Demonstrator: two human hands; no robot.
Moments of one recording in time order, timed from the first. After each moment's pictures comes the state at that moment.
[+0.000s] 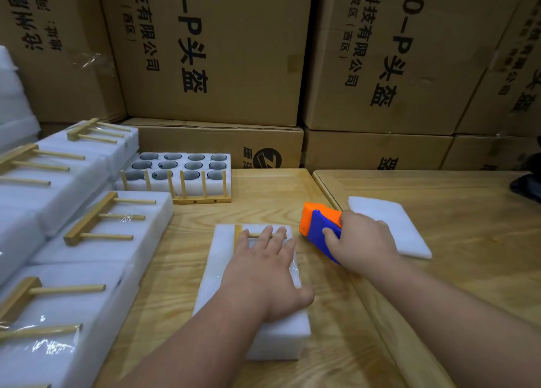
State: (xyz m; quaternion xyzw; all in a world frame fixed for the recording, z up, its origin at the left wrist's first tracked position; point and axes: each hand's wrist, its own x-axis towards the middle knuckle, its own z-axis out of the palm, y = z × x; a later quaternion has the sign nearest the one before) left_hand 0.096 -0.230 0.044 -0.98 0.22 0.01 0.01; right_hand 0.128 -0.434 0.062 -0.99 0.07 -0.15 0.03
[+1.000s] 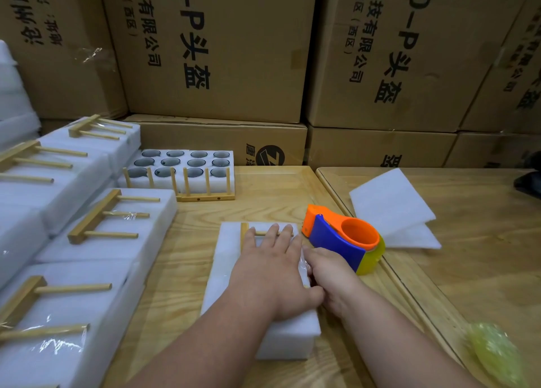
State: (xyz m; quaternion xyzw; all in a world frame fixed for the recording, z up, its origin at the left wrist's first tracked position) left_hand 0.099 -0.231 0.043 -0.97 0.23 0.00 -0.01; right_hand 0.107 -0.365 0.016 -0.70 0.19 0.05 0.69
